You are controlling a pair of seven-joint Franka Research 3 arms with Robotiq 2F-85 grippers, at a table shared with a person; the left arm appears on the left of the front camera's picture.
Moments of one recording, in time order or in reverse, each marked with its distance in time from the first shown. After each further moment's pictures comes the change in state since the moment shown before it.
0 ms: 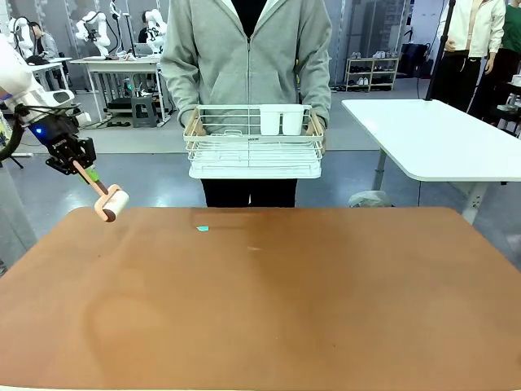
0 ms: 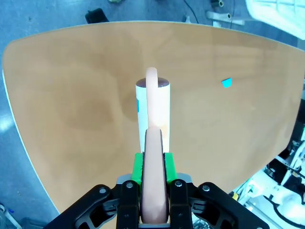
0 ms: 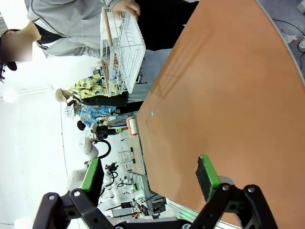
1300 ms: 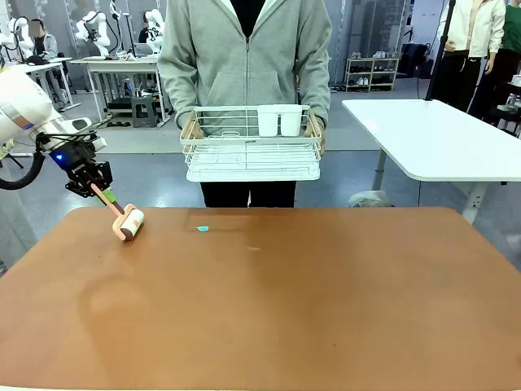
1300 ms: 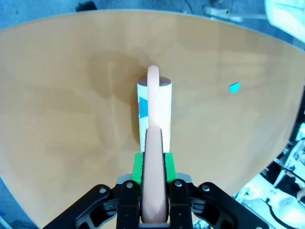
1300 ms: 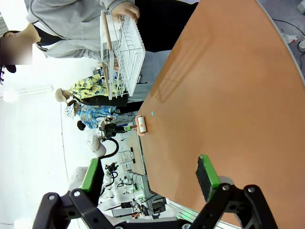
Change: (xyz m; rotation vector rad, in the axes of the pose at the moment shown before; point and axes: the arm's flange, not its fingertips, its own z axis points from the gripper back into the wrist) left arm 0.005 0.002 -0.064 -0.047 0.025 0.018; right arm 0.000 0.000 0.000 0.000 0.000 0.000
